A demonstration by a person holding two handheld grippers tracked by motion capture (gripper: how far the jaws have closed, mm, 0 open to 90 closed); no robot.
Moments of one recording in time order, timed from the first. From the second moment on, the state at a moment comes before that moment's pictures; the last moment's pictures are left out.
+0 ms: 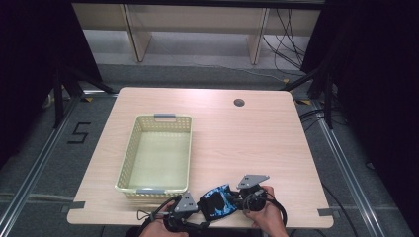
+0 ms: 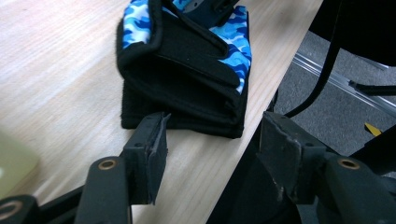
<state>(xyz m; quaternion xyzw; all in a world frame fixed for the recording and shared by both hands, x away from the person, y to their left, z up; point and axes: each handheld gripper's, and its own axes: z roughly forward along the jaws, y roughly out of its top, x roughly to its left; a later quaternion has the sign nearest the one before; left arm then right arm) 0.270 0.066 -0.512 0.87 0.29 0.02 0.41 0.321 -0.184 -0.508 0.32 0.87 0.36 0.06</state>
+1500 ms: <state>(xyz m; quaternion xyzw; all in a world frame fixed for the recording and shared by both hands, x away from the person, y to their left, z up) 0.255 0.060 -0.506 0.88 0.22 0.13 0.41 0.315 -0.184 -0.498 0.35 0.86 0.37 0.06</state>
